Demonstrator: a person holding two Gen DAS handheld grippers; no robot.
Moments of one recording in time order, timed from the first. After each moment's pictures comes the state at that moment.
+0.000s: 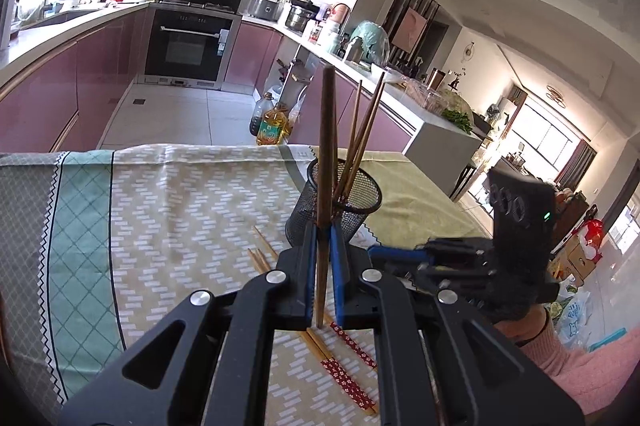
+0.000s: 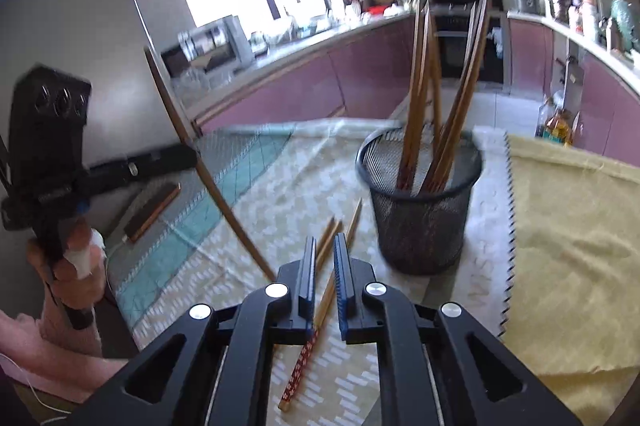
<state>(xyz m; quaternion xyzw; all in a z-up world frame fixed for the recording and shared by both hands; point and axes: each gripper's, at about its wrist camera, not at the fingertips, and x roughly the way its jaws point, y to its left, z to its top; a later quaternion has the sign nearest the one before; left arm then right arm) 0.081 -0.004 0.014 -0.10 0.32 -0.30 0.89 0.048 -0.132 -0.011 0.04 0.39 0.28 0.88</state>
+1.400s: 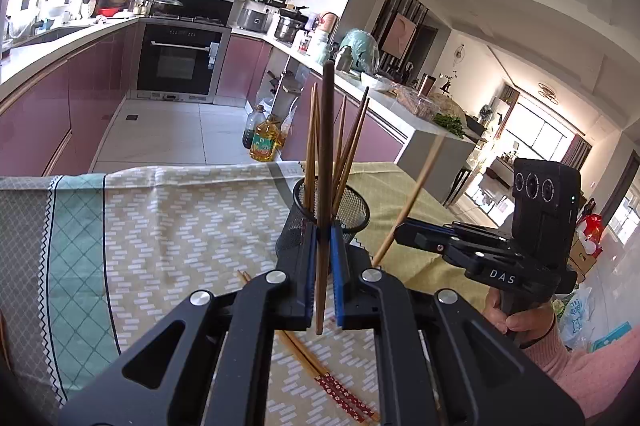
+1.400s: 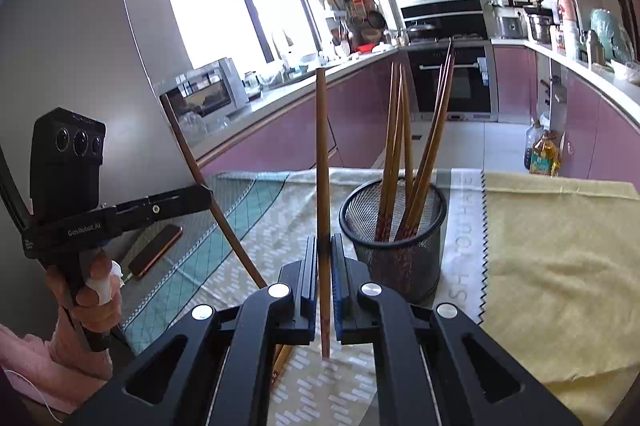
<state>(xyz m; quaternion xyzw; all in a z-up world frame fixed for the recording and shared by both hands) 0.083 -0.015 0.031 -0.09 0.29 -0.31 0.90 0.028 -0.175 0.044 0.08 0.28 0.26 0.92</state>
